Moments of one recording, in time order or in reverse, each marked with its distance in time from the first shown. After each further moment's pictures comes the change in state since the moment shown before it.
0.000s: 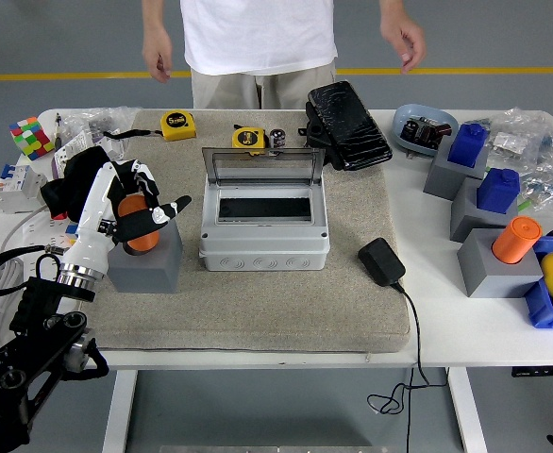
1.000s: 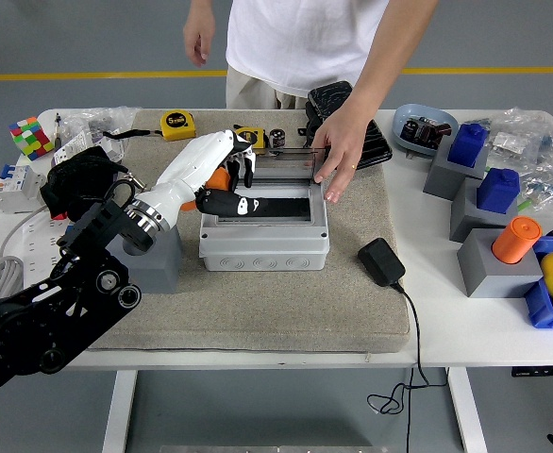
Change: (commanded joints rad) left arm -0.299 0.052 0.261 -0.217 0.625 -0.043 0.638; right arm 0.001 0.001 -0.004 -0.001 0.002 -0.005 0.001
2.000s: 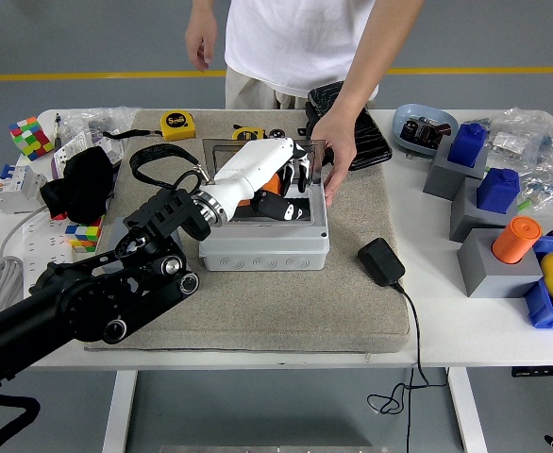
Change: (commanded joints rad) left arm -0.194 -0.134 0.196 0.247 -0.044 0.073 -0.021; right arm 0.003 0.002 -0.035 0.000 0.014 -0.002 0.002
